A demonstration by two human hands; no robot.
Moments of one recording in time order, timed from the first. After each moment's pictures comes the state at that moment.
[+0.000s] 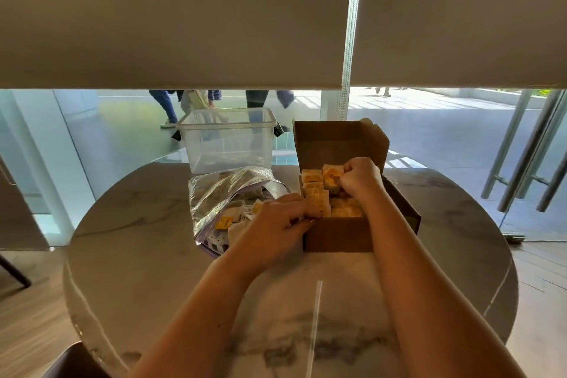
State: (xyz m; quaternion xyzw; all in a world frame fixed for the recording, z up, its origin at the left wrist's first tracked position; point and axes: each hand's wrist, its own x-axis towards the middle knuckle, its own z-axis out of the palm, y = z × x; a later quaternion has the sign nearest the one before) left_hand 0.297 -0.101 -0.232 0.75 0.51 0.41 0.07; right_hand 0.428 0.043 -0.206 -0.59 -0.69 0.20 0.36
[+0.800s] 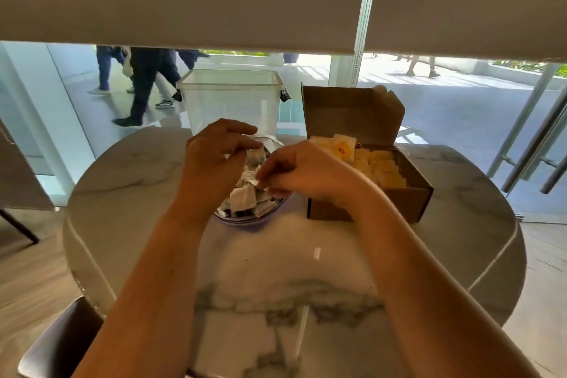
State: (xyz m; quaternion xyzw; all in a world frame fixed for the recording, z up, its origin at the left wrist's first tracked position) left_hand 0.238 -0.119 -0.214 0.62 0.57 0.52 -0.13; right_hand 0.391 -0.065 -0.184 -0.29 -0.88 0.33 0.18
